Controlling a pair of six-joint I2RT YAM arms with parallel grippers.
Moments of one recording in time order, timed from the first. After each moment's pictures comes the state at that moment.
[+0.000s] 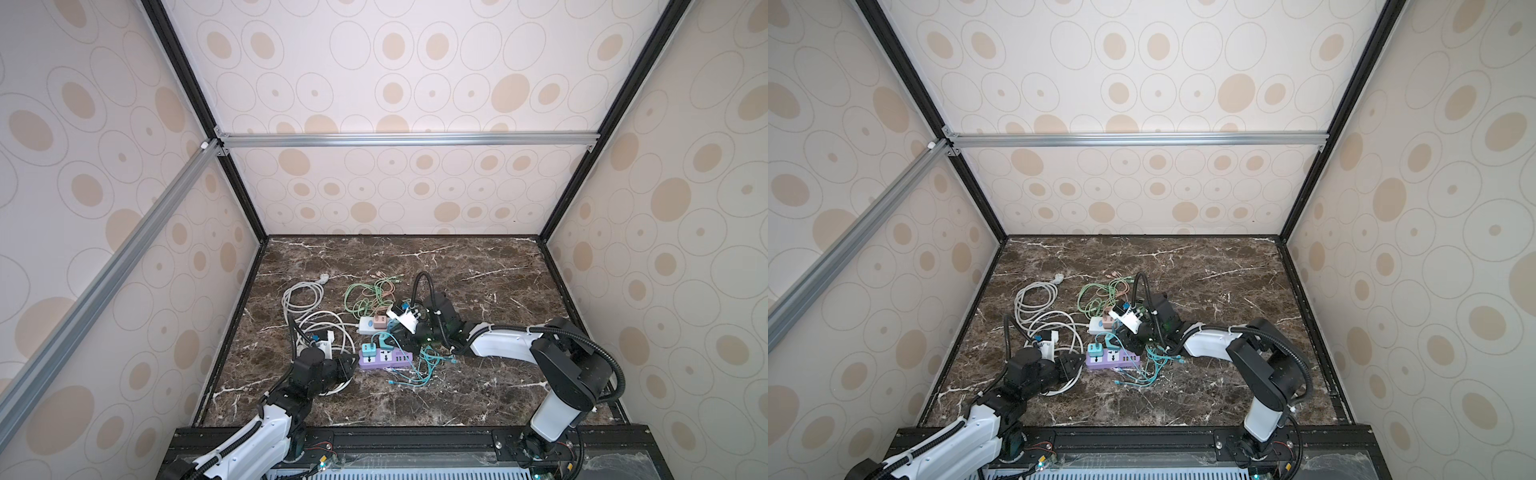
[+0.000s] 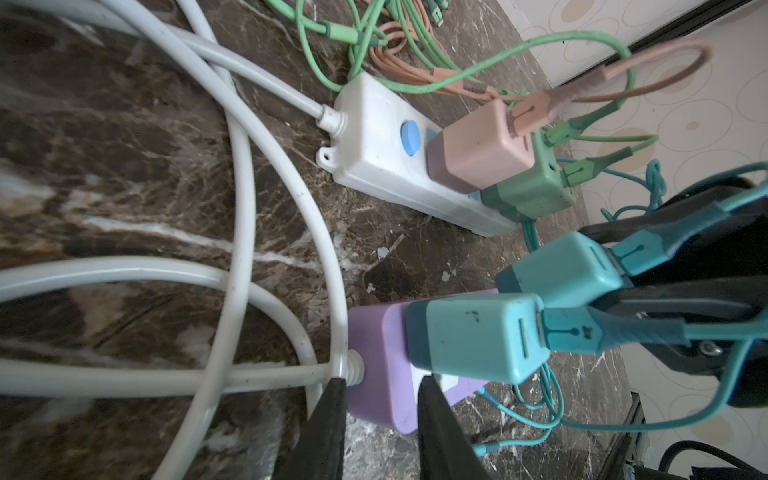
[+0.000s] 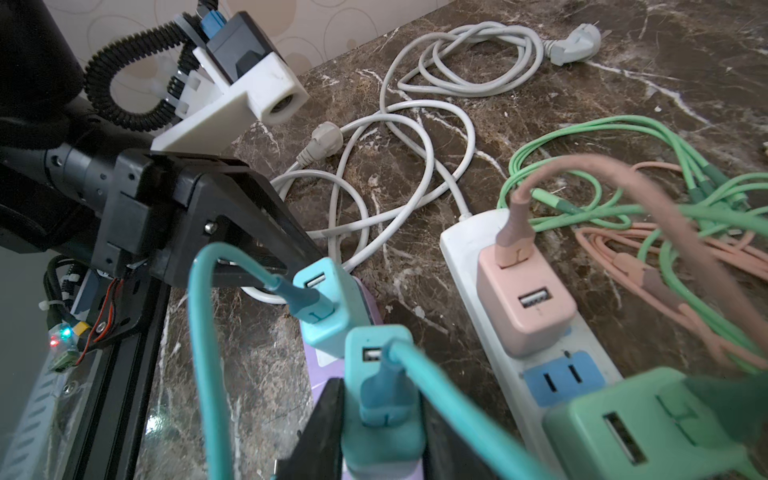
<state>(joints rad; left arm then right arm) -0.41 0.78 0.04 0.17 0.25 -0.77 0.76 1.71 0.83 0.29 -0.57 -0.08</state>
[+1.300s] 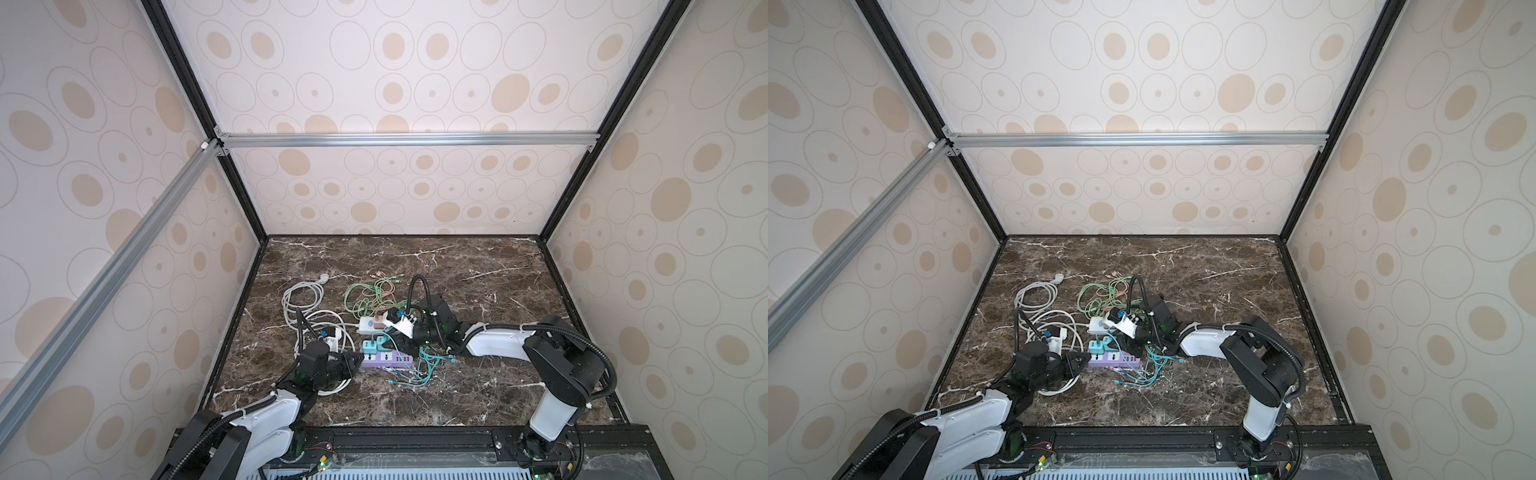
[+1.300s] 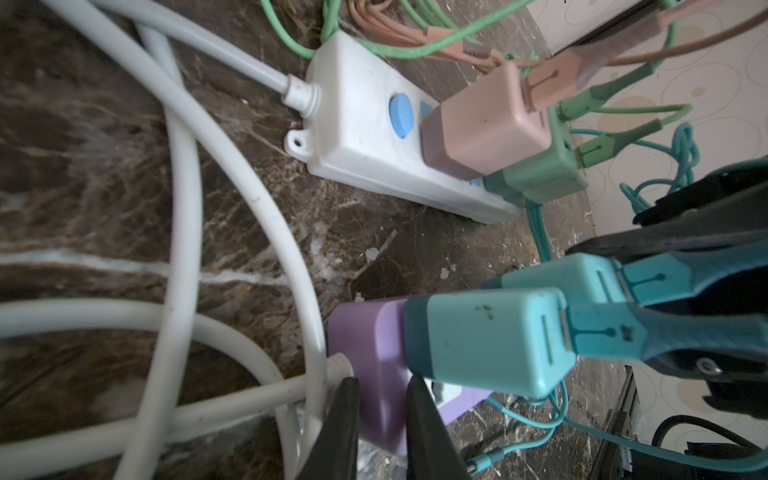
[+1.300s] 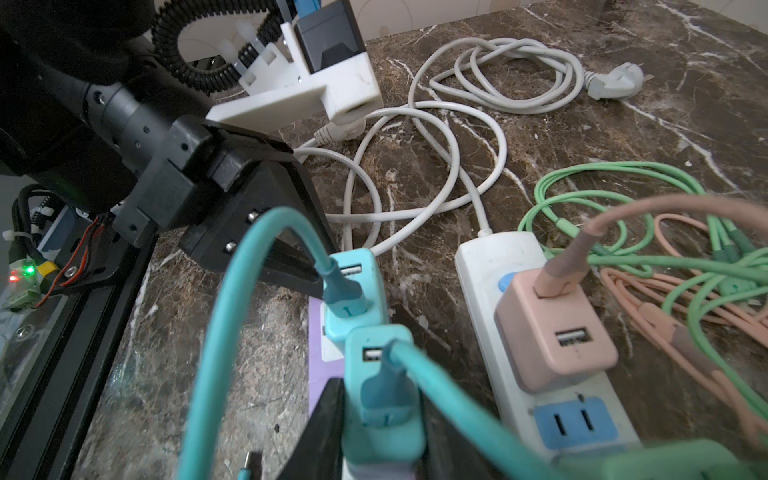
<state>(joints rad) -0.40 1.06 0.07 0.39 0.32 -0.72 0.77 1.74 0.84 0.28 -0.59 -0.28</state>
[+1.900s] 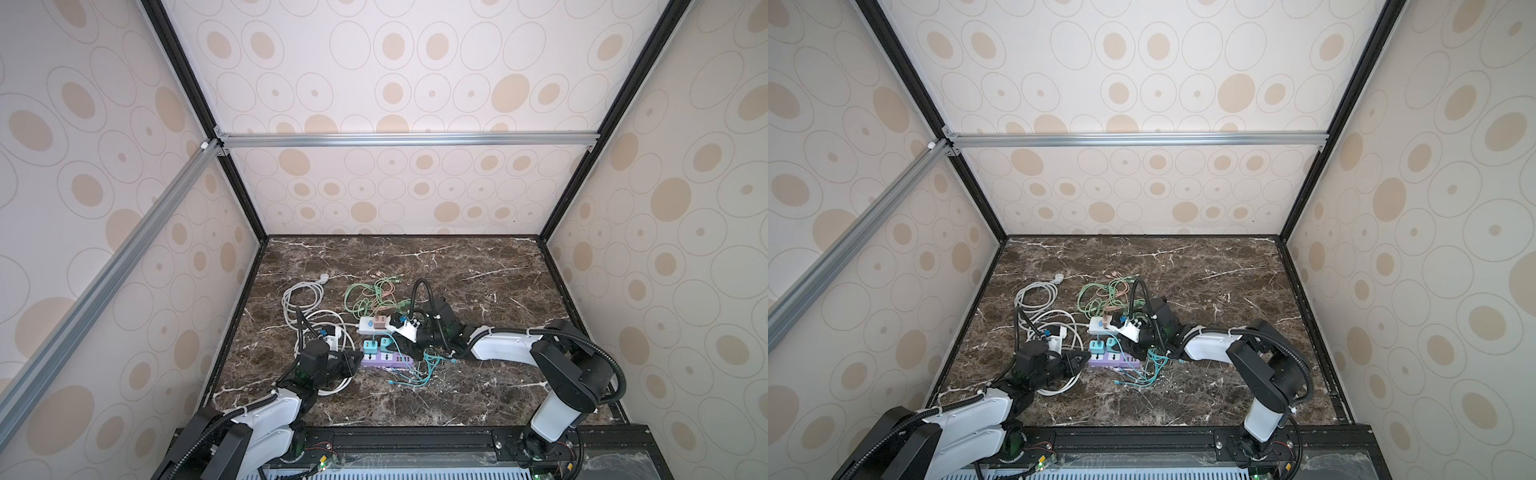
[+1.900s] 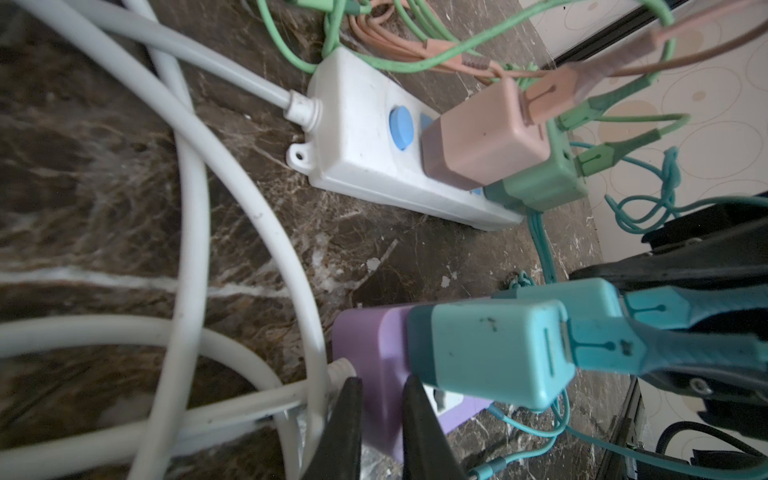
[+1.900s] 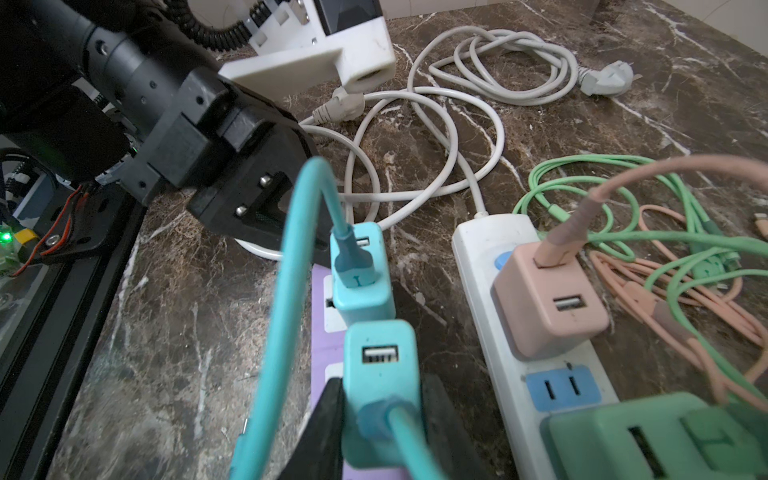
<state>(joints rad) -0.39 1.06 0.07 0.39 0.31 -0.72 0.77 1.69 0.80 0.25 -0.55 -0.34</state>
